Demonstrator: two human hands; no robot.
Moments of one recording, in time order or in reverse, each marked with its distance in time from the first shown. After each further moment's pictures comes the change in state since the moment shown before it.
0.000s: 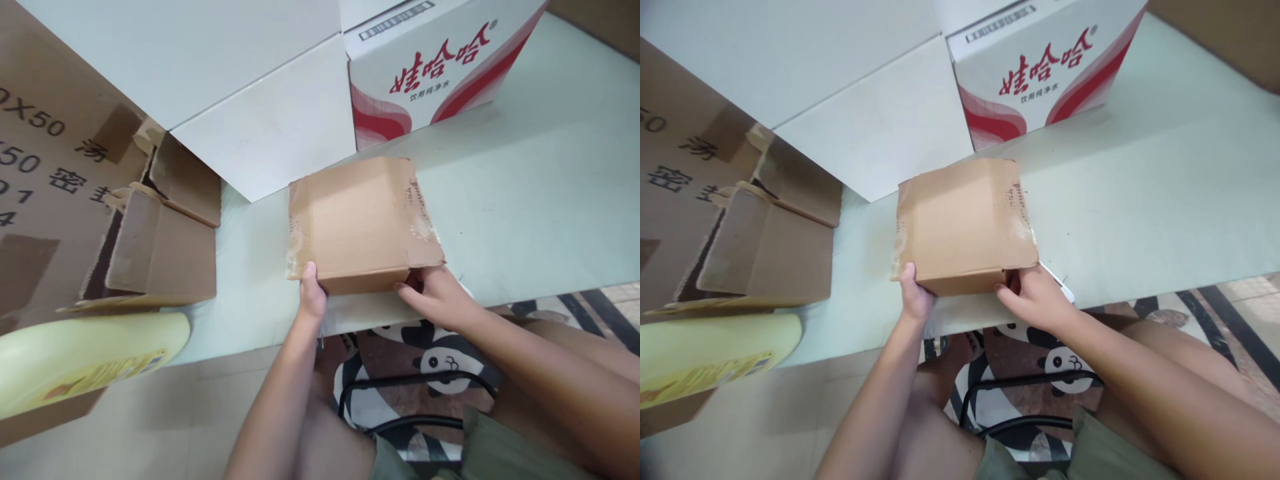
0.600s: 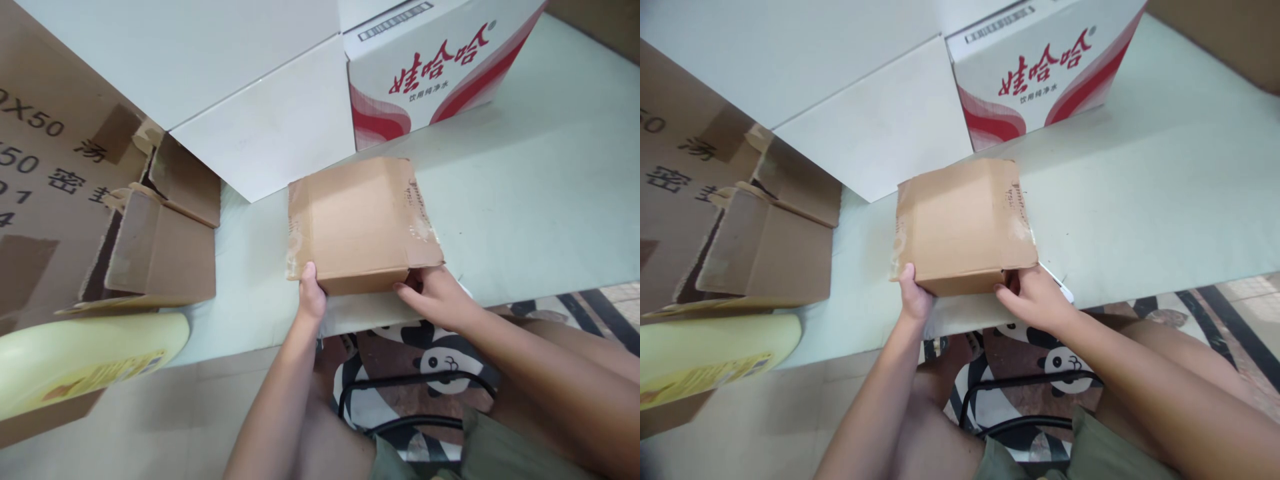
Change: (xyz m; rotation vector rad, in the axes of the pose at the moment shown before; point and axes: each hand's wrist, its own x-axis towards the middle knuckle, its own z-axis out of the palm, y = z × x) left_hand 0.000 -0.004 -0.002 -0.001 0.055 -0.020; right_hand 0.000 -0.002 -0.001 -0.001 0.022 -0.014
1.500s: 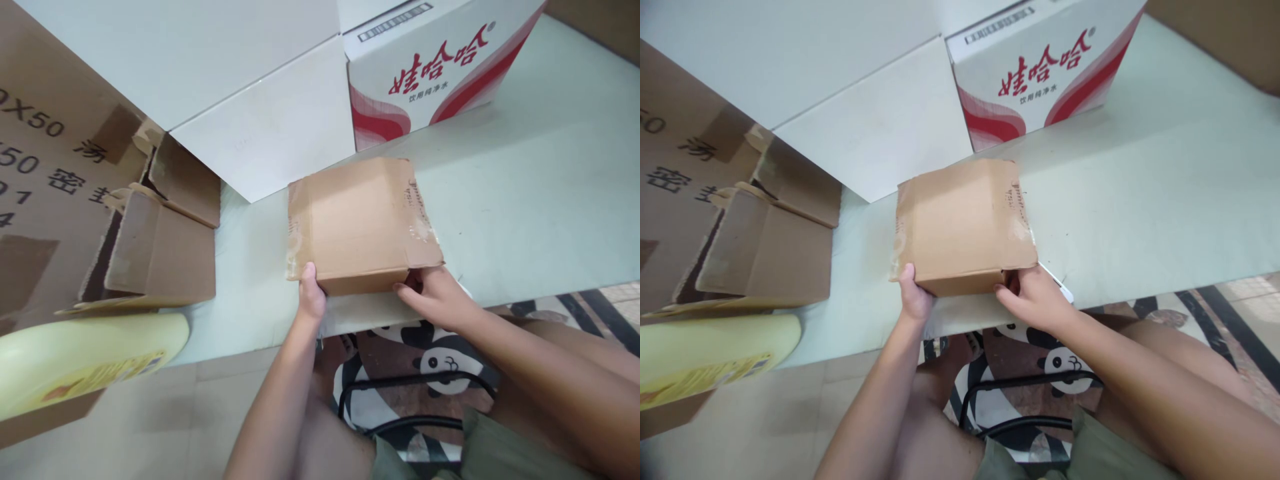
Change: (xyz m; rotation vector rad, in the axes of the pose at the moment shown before) left_hand -0.001 0.001 0.001 -0.049 -0.004 -0.017; right_hand 0.000 -0.001 -0.001 0.006 -0.002 0.005
